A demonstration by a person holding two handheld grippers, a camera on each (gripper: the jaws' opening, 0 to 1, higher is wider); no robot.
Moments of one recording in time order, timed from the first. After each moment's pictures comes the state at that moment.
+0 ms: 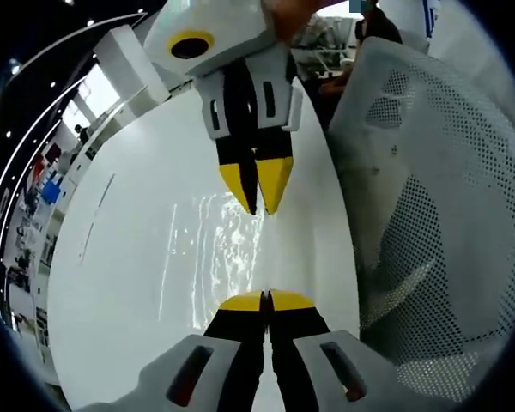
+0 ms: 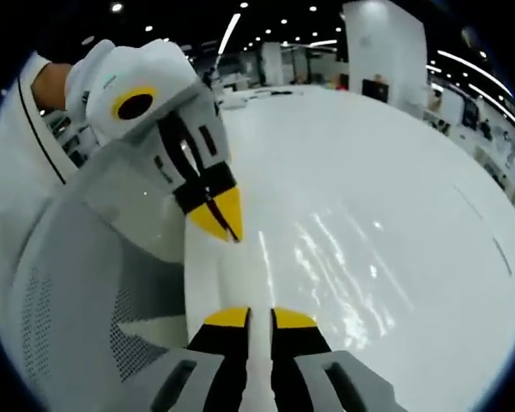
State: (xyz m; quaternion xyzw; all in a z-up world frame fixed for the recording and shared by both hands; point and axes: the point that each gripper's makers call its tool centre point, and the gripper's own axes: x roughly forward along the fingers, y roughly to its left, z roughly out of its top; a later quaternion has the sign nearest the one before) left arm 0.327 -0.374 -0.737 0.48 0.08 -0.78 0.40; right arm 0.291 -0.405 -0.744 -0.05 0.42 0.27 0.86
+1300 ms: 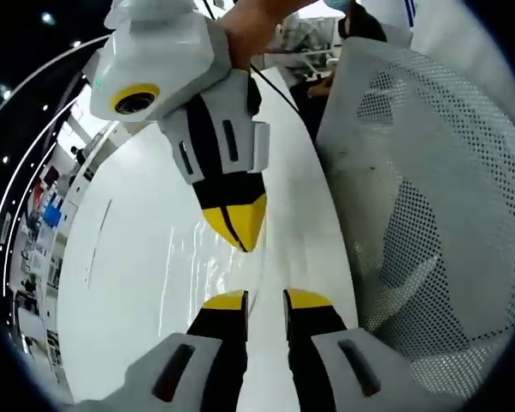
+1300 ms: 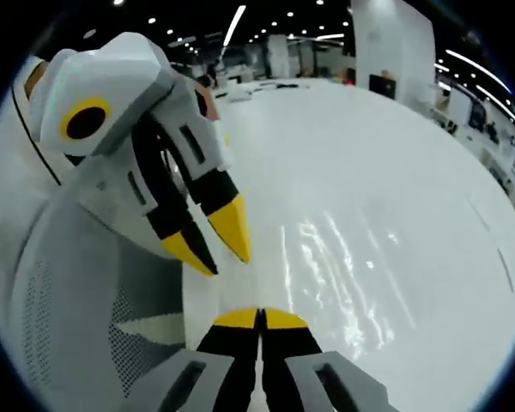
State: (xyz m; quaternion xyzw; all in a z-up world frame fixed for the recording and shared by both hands) left arm 0.310 -0.380 -0.730 0.49 0.04 -0.79 0.38; right arm 0.302 -0.401 -0.737 -0.07 0.42 0.29 0.86
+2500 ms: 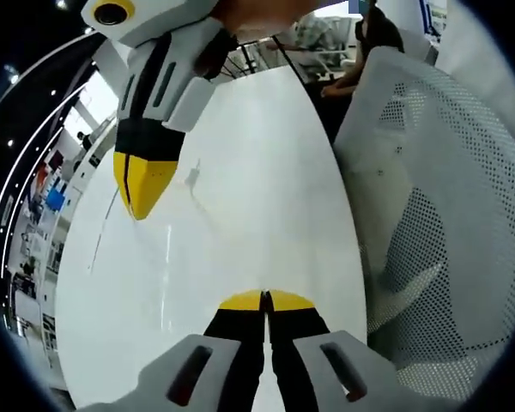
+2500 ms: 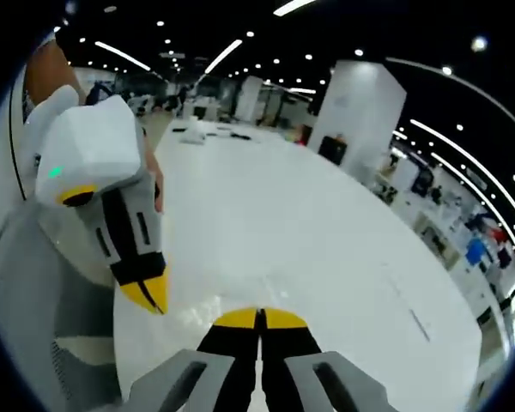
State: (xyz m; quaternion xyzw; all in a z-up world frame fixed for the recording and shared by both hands) left arm 0.321 -0.390 -0.721 0.48 0.07 -0.78 0.40; right arm 0.356 -0.457 -0.658 -0.19 0.29 0.15 0.93
